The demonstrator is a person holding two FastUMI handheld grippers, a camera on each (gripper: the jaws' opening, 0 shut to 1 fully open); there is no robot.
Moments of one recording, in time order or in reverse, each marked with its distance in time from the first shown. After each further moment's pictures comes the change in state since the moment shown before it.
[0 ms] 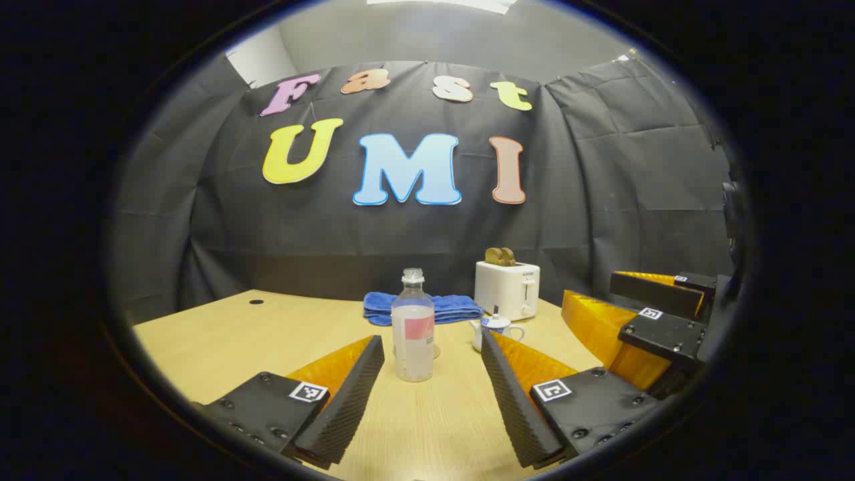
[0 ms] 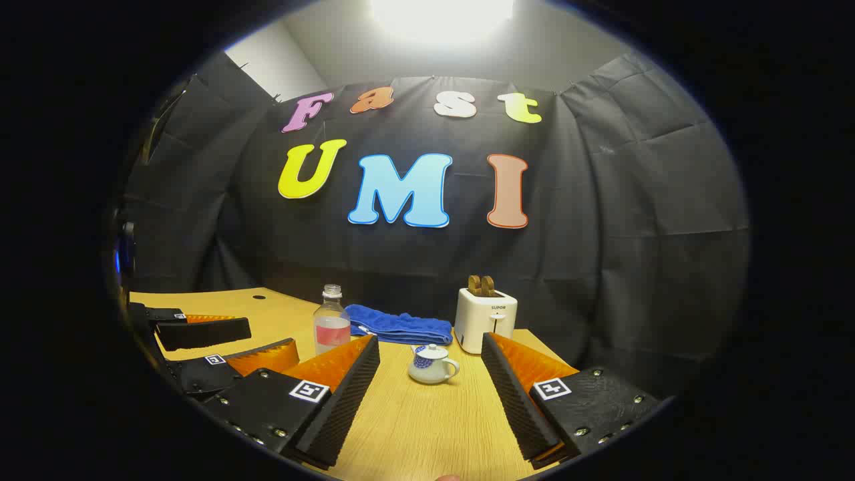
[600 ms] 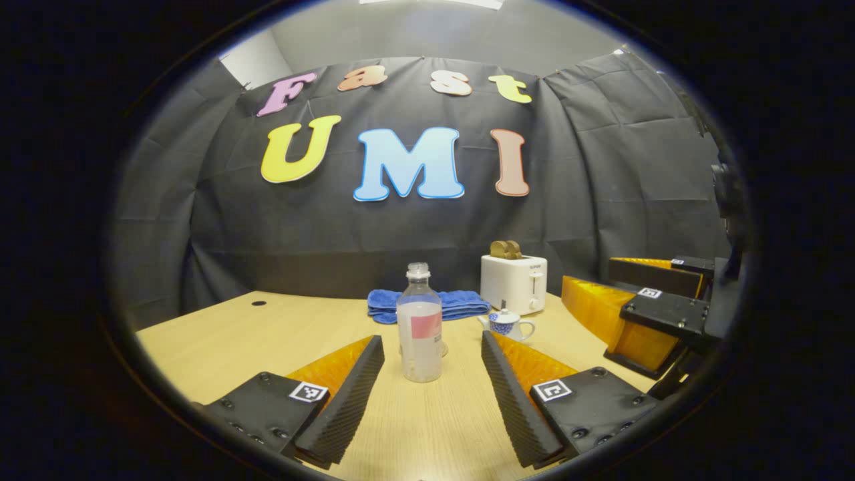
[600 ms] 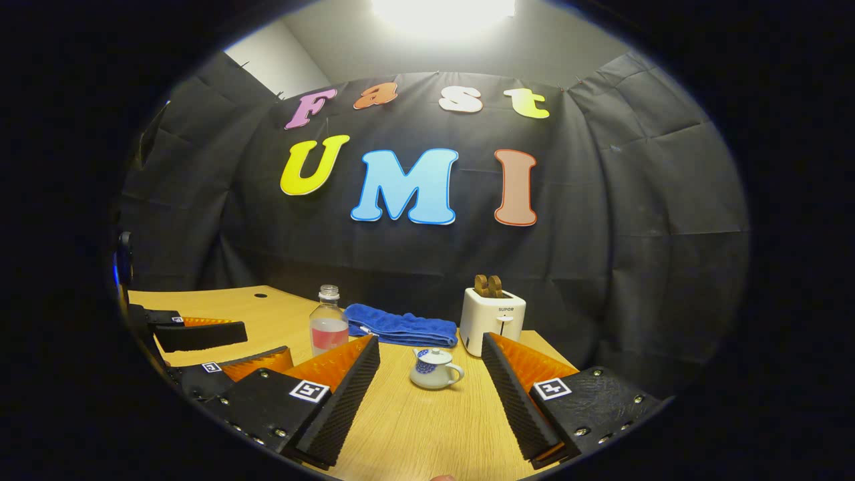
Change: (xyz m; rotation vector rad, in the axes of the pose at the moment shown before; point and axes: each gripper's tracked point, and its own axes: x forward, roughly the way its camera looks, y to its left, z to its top) left arm 0.019 0.010 -0.010 0.008 0.023 0.009; right arm 0.029 -0.002 0.003 0.001 0.008 0.023
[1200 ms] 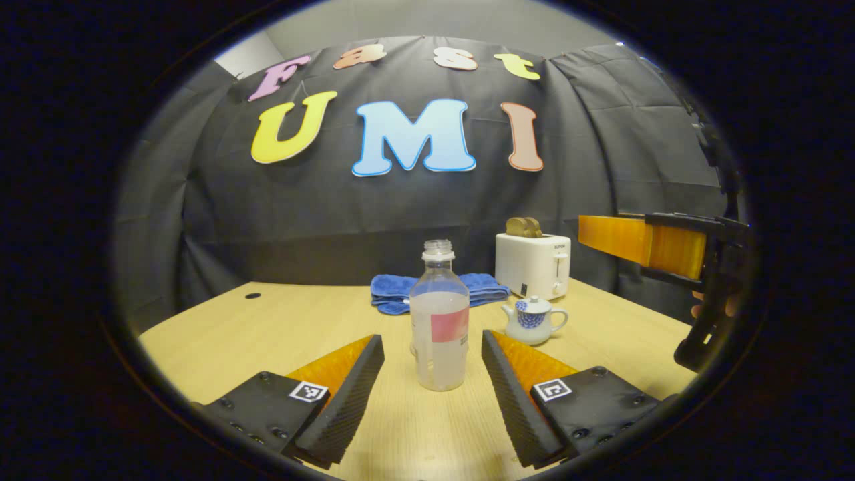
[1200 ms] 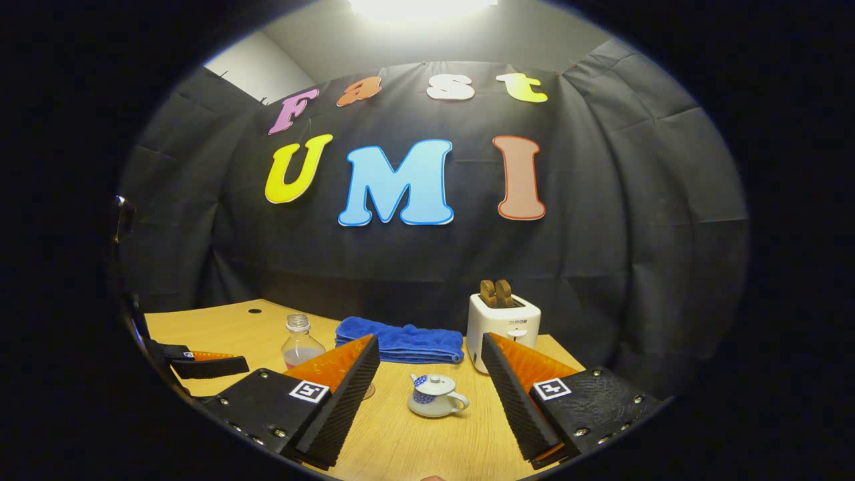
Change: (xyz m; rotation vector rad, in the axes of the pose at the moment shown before) left arm 0.074 0.017 -0.033 0.002 0.111 -0.022; right arm 0.087 -0.009 0.006 0.070 0.045 0.049
